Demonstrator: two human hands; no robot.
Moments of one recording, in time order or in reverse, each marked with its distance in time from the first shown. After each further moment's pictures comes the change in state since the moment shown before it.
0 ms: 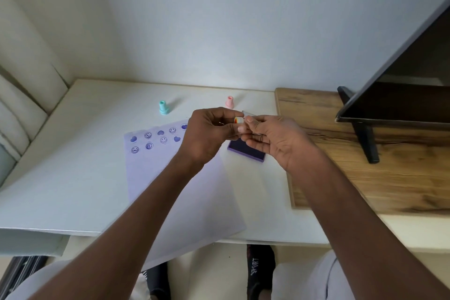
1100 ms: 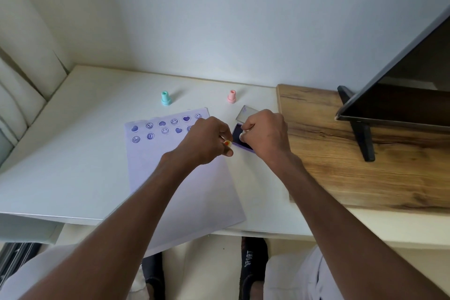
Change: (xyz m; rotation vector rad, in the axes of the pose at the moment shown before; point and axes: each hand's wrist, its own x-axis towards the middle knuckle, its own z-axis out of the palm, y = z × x) left_hand 0.003 -0.024 -0.020 0.849 -0.185 -0.092; right_hand 0.030 0.039 0.019 -1.237 0.353 -0.511
